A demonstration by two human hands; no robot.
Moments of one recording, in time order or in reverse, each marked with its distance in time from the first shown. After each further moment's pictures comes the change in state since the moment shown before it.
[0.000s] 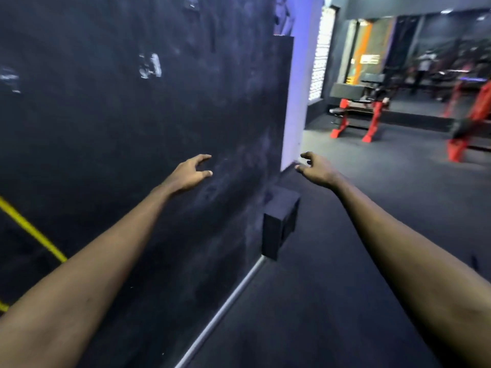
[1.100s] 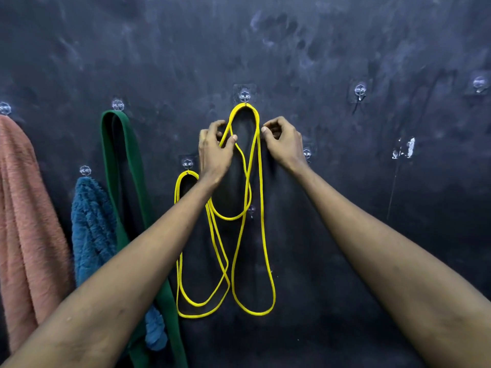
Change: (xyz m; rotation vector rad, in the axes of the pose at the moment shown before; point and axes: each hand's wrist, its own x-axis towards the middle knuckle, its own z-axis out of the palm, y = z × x) left_hand -0.236 -0.061 -0.357 0.226 1.331 -0.139; right_hand -0.082 -0.597 0.161 0.824 0.027 -0.949
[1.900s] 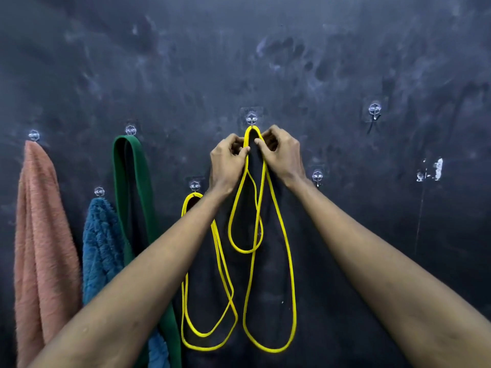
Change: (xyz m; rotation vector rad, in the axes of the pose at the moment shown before) left_hand 0.026 0.018 0.018 0.028 0.064 0.102; right_hand 0.032 0.006 0.021 -0.006 0.060 -0.293
